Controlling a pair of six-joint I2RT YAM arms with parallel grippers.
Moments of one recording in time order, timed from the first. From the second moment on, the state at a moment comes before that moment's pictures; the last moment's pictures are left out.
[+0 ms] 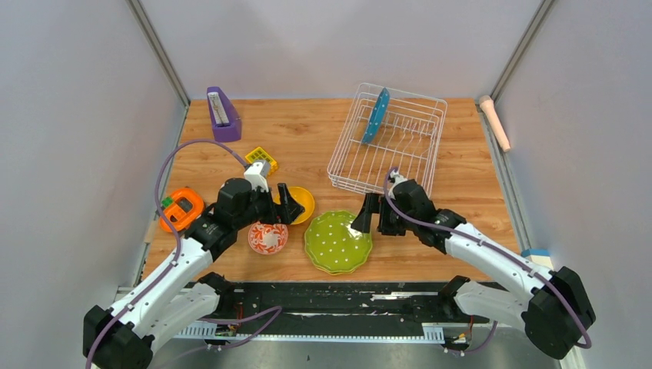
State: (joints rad) left arm -0.51 0.82 0.60 -0.29 0.17 -0.52; right arm 0.67 1.07 0.63 -0.31 -0.17 0.72
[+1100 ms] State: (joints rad) left arm -0.51 0.80 0.60 -0.29 0.16 -0.52; right arm 0.37 1.88 1.68 -0.35 0.31 0.54
